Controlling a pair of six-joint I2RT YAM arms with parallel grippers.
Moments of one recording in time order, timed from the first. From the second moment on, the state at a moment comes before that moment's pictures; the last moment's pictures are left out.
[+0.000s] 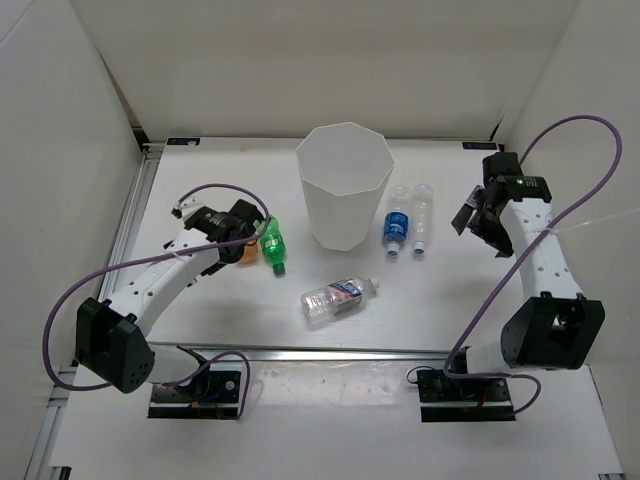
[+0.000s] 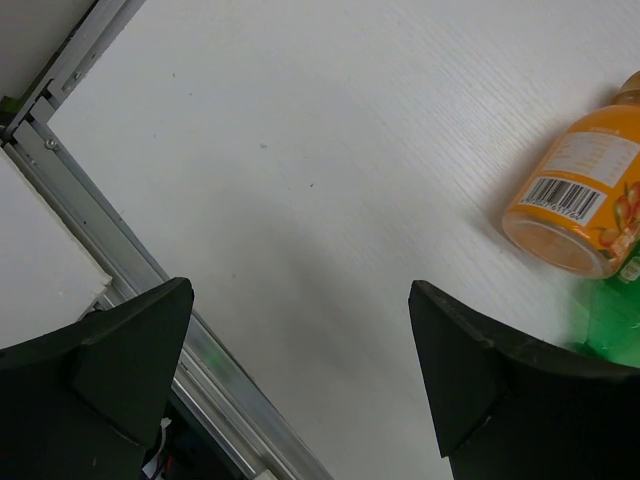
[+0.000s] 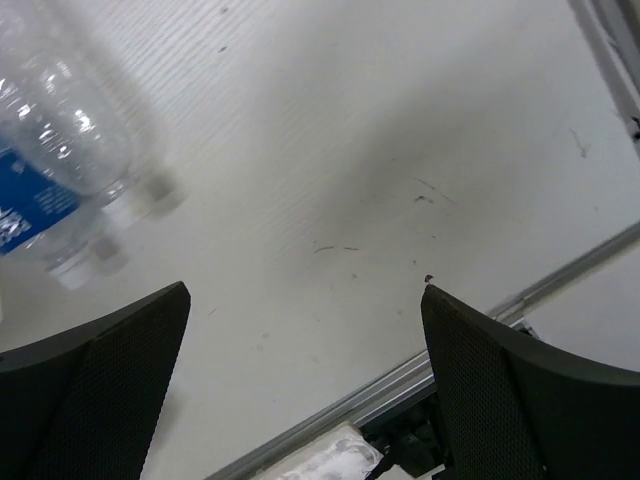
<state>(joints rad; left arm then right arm) -0.52 1.35 1.17 -1.30 -0.82 -1.19 -0.01 1.41 1.36 -1.18 0.30 0.61</state>
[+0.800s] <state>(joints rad) -0.52 1.30 1.11 -1.31 -0.83 -1.17 0.04 2.10 1.84 -1.02 -0.09 0.43</state>
